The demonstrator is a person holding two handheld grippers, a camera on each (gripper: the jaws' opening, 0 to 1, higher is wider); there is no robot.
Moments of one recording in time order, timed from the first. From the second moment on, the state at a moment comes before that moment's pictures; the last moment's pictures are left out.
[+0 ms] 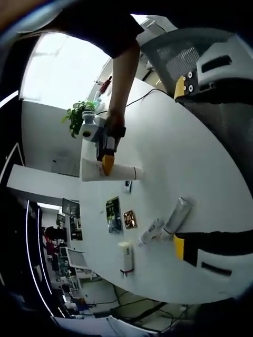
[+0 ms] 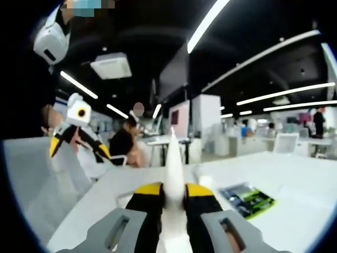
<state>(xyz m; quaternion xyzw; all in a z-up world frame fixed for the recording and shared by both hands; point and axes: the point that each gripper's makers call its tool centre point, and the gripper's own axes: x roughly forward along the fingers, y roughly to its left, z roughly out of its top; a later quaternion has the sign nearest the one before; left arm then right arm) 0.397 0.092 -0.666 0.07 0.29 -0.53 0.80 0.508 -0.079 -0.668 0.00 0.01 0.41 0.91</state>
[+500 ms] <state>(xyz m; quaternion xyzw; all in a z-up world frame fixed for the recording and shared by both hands) 0.392 0.085 -0.664 0.08 0.29 -0.54 0.79 0.493 -0.074 -0.663 0.00 0.03 0.41 0.91</state>
